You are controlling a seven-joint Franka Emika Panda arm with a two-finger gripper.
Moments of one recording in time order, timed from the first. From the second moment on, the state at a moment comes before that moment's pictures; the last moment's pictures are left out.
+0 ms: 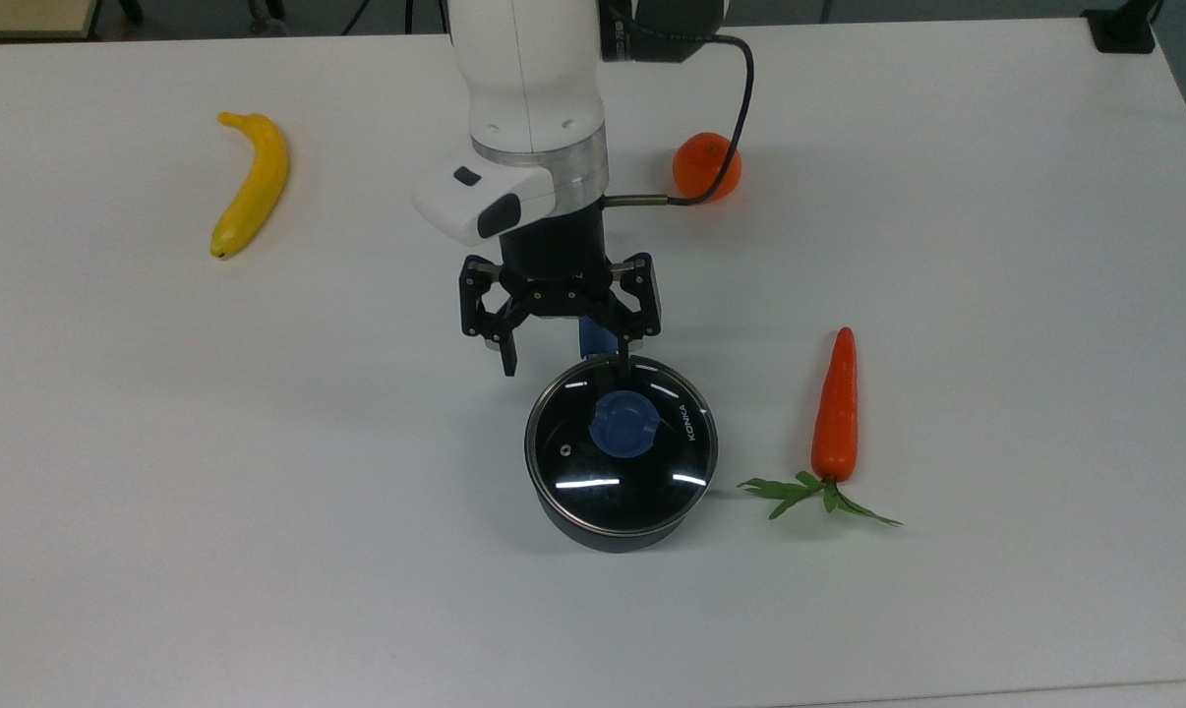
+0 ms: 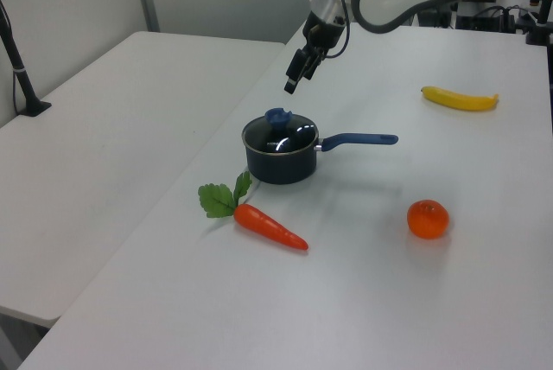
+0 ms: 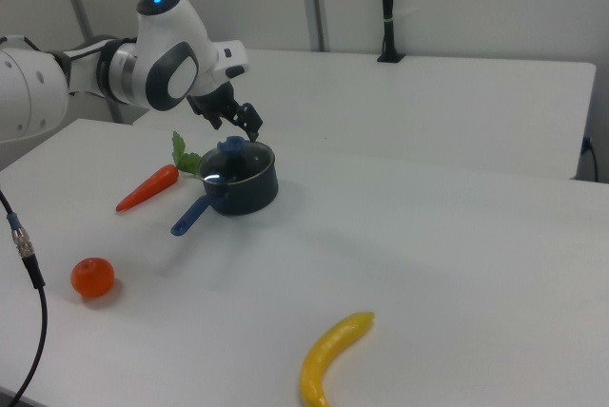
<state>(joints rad) 0.31 0.49 -0.19 -1.44 0.18 2.35 0.07</state>
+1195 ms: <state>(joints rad) 0.36 0.64 -0.19 -1.33 0.17 2.43 0.09</state>
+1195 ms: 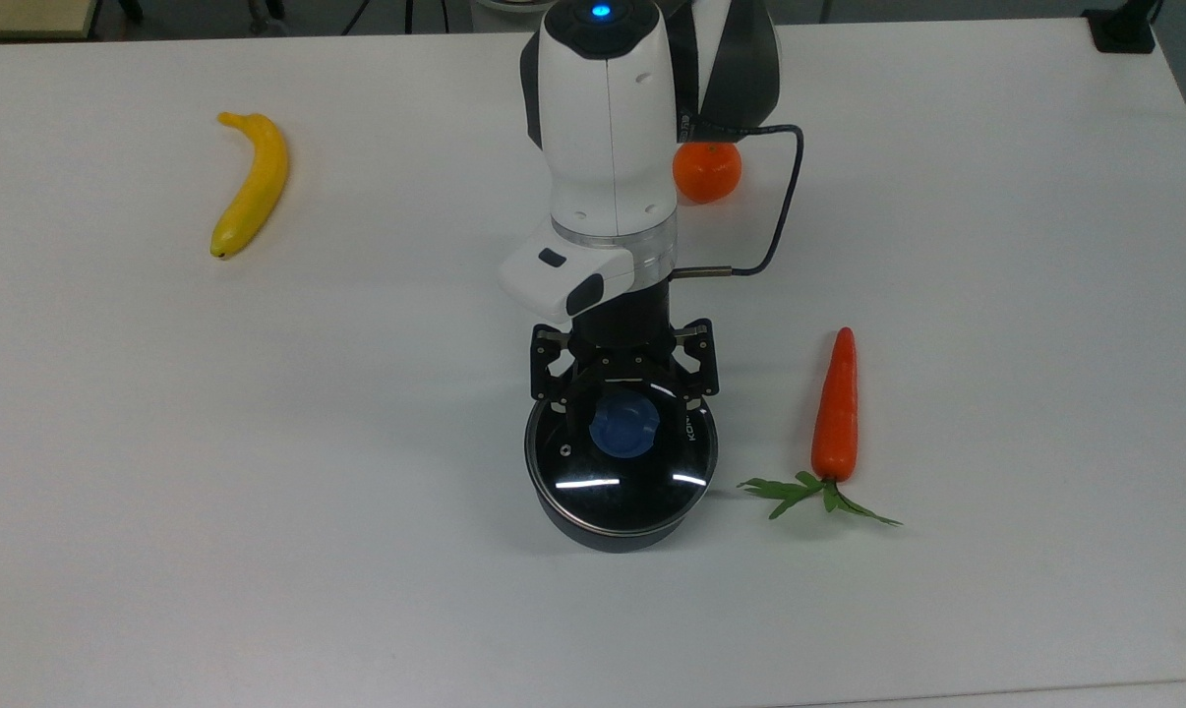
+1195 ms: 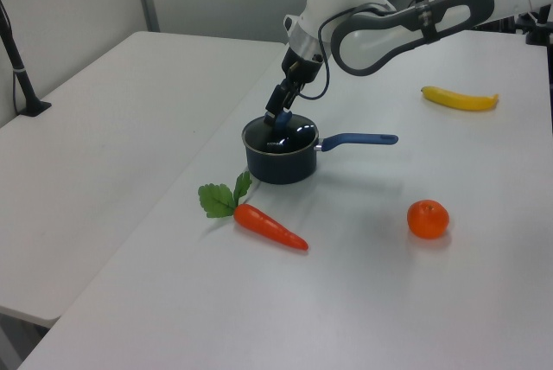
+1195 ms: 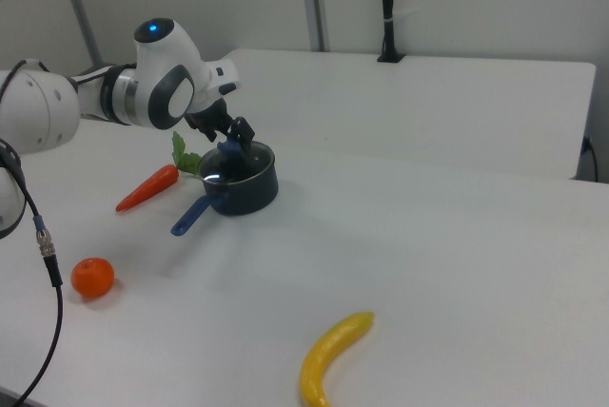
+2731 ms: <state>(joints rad) 0.35 0.54 -0.21 -1.31 0.16 2.43 0.09</state>
